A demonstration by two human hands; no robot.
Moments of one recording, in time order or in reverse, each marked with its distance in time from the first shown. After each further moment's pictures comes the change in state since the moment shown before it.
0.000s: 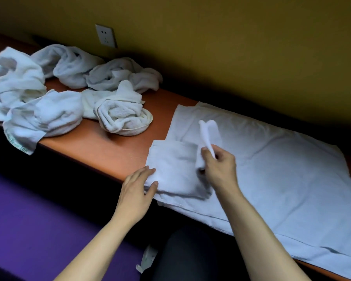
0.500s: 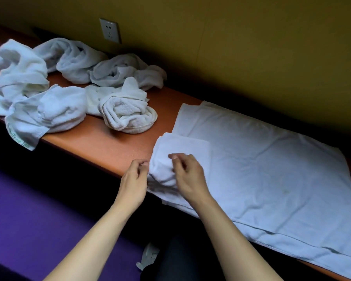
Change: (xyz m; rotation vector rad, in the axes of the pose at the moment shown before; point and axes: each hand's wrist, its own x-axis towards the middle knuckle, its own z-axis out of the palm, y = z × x) left_hand 0.020 0.010 -0.023 -0.362 0.049 -0.332; right_hand -0.034 0.016 0.060 -0.298 -0.287 -0.161
